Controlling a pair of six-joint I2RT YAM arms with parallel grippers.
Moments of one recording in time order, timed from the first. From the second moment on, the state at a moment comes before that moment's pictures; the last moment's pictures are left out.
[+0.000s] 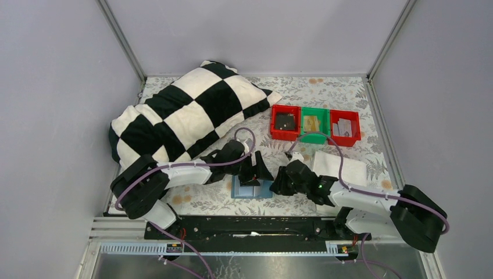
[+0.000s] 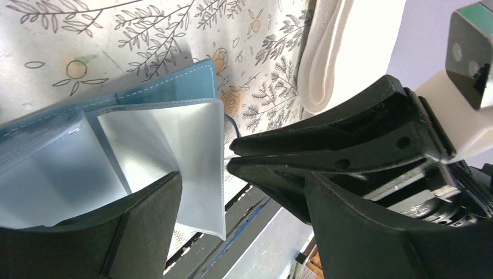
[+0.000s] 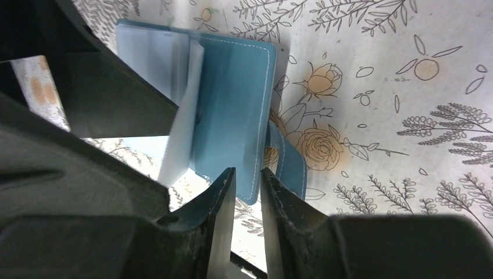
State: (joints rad) left arm -0.84 1.52 0.65 0.16 0.42 -1.09; right arm 0.93 1.16 0.38 -0.02 0.03 0.91
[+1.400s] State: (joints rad) left arm -0.84 1.49 0.81 -0.05 0.33 -1.04; right arm 0.91 1.28 0.28 0.27 -0.09 1.04
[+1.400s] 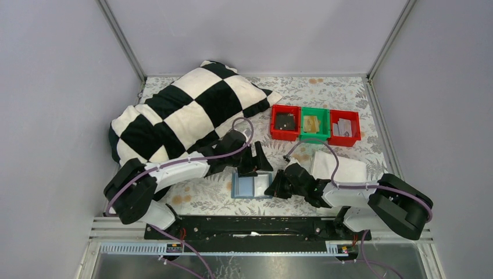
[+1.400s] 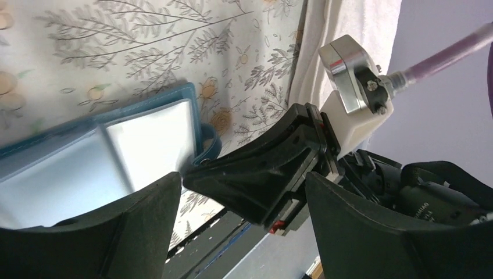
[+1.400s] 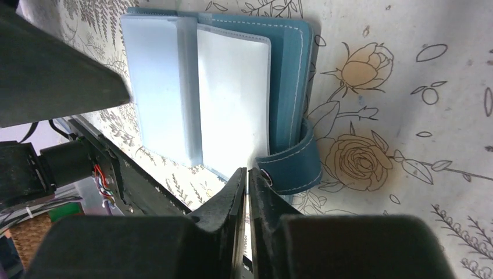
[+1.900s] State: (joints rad) left arm -0.77 1.38 0.73 -0.25 0.24 -1.00; right arm 0.91 1.32 0.28 0.31 -0.09 1.10
